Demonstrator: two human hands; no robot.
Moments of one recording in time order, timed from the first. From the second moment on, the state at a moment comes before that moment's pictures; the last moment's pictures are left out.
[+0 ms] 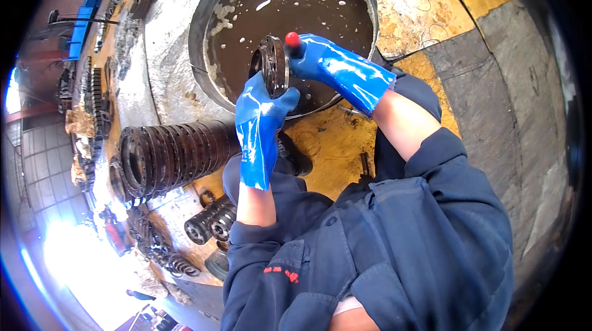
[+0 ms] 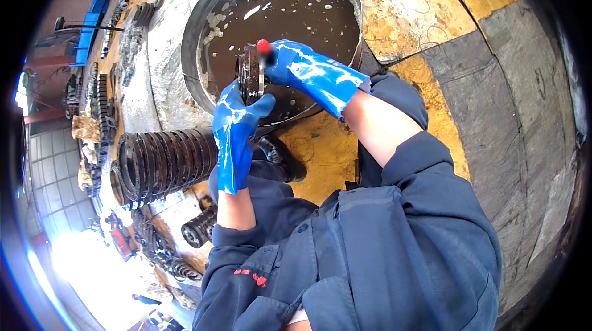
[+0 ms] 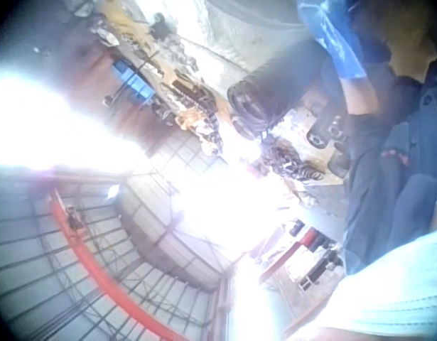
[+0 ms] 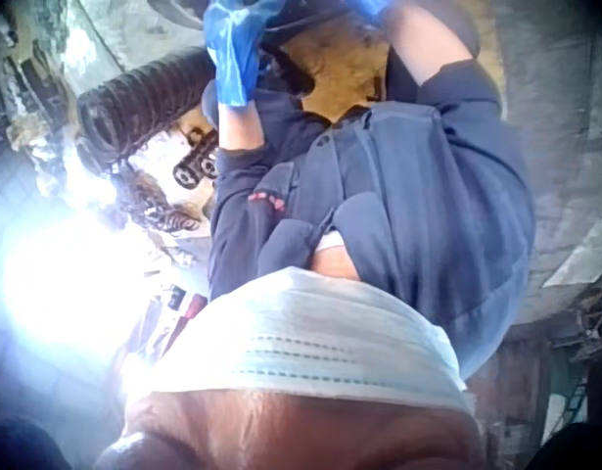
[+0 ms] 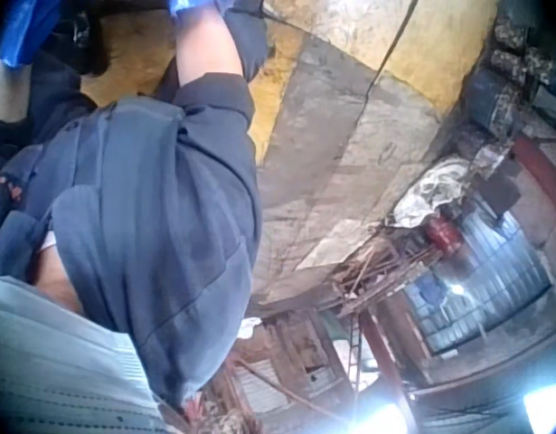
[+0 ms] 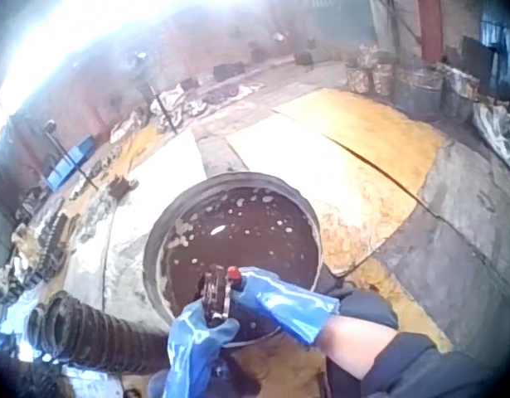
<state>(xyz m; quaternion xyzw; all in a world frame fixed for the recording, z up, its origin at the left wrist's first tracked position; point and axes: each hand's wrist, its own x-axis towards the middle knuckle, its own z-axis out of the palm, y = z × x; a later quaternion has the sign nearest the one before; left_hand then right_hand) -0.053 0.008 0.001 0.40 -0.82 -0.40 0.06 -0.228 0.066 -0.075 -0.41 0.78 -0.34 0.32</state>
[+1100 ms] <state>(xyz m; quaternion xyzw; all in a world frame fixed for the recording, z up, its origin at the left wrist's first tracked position) -0.058 0.014 -0.022 0.45 -0.85 -0.27 0.00 -0.231 0.066 -0.114 -0.43 0.77 -0.40 0.26</state>
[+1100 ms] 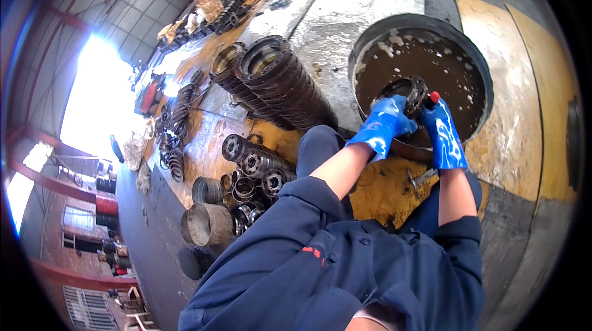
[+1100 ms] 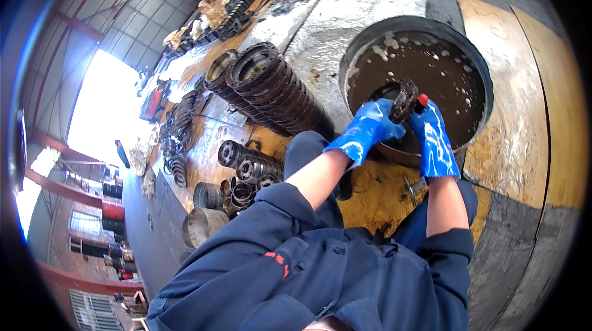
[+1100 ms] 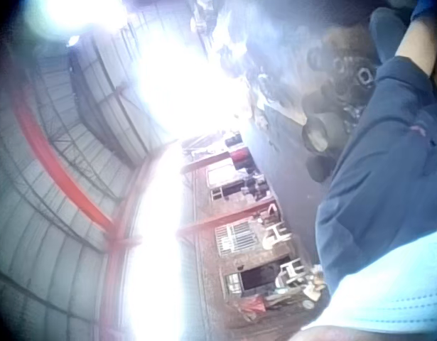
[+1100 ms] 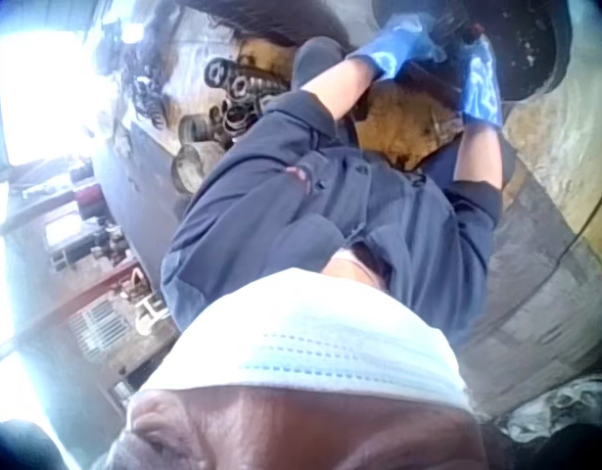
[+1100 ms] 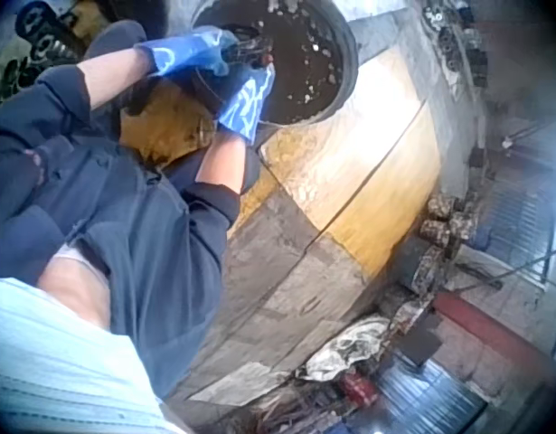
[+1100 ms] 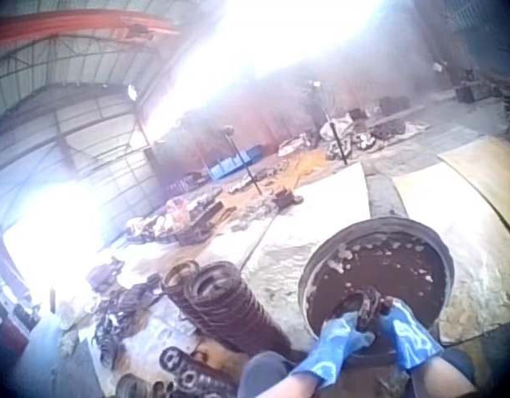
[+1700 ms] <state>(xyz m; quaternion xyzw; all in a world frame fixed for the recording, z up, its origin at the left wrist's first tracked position) -0.059 0.016 -0.002 0.44 -0.85 -0.27 -0.05 -0.239 0.064 -0.120 -0.43 0.69 -0.48 0.33</state>
